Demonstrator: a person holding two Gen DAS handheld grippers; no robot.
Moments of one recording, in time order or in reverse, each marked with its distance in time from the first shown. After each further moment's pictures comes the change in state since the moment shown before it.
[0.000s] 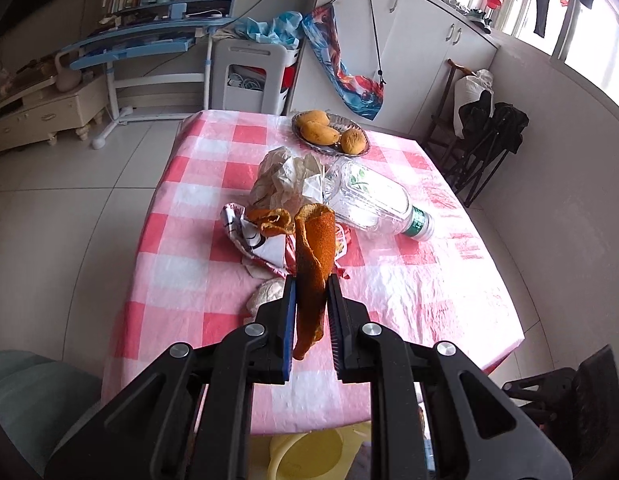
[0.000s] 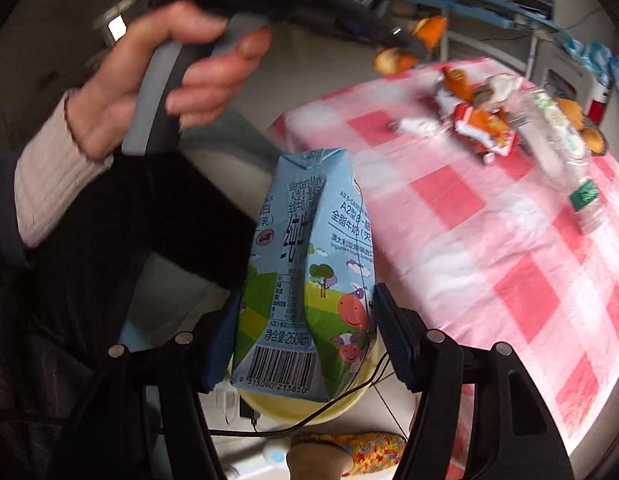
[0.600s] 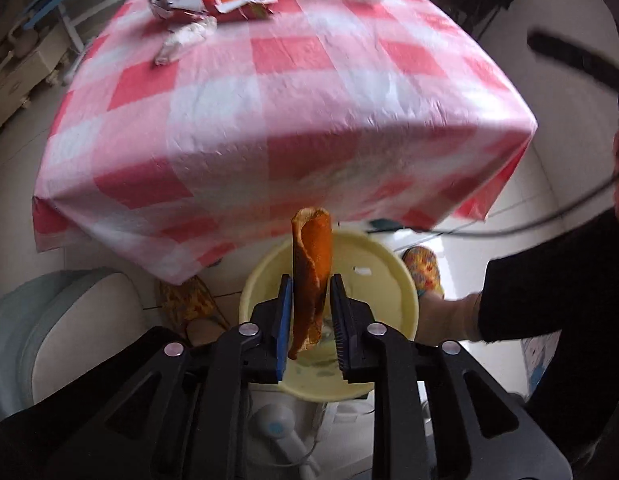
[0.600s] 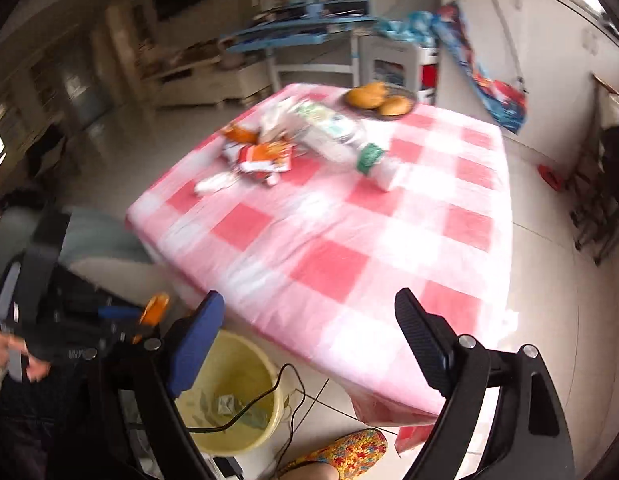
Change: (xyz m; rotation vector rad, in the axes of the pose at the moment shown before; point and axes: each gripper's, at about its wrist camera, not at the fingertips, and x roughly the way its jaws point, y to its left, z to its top) left arm 0.032 -0.060 -0.167 0.183 0.475 0.043; right arm -0.101 -0.090 -0.057 0.598 -0.352 -0.450
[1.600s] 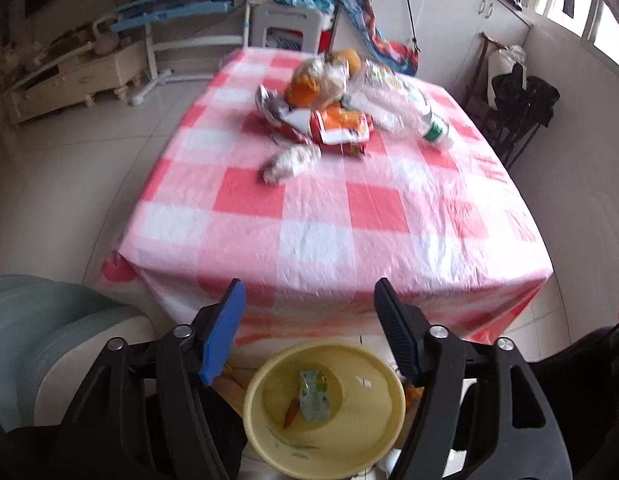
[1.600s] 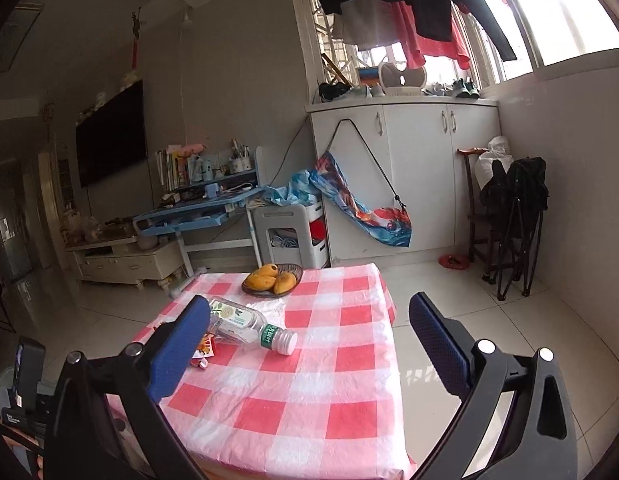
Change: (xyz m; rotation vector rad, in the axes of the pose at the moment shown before) left arm -0.064 0.054 0.030 -0.273 -0.402 0.100; right arm -0.074 -0.001 0.005 0.075 -0.608 -0.215
